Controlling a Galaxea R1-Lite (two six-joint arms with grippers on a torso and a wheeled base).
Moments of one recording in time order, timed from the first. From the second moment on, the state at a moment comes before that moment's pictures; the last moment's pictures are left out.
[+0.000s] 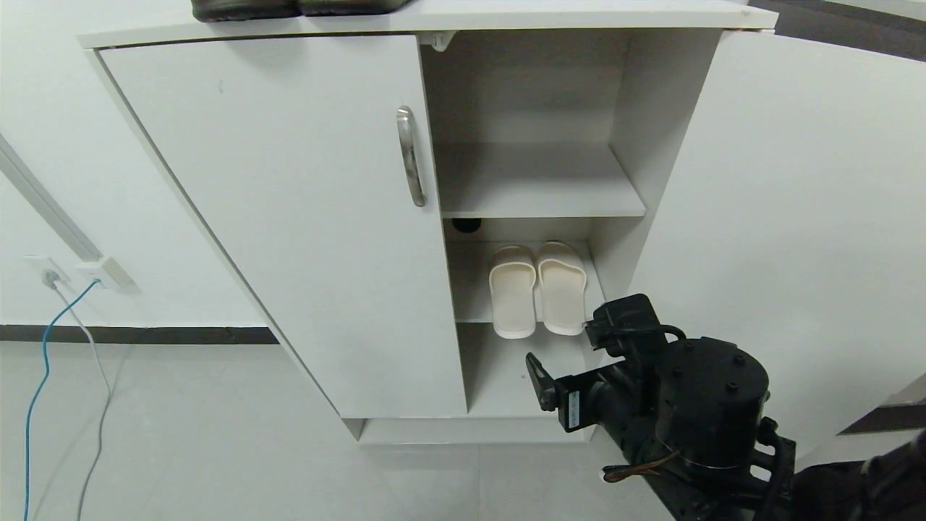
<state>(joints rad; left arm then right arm) 0.00 0.00 0.00 0.00 -0.02 0.00 0.93 1.85 -0.62 -1.11 -0.60 0.05</state>
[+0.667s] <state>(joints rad) 0.00 0.00 0.00 0.00 -0.02 0.00 0.94 1.86 -0.61 -1.11 -0.60 0.05</state>
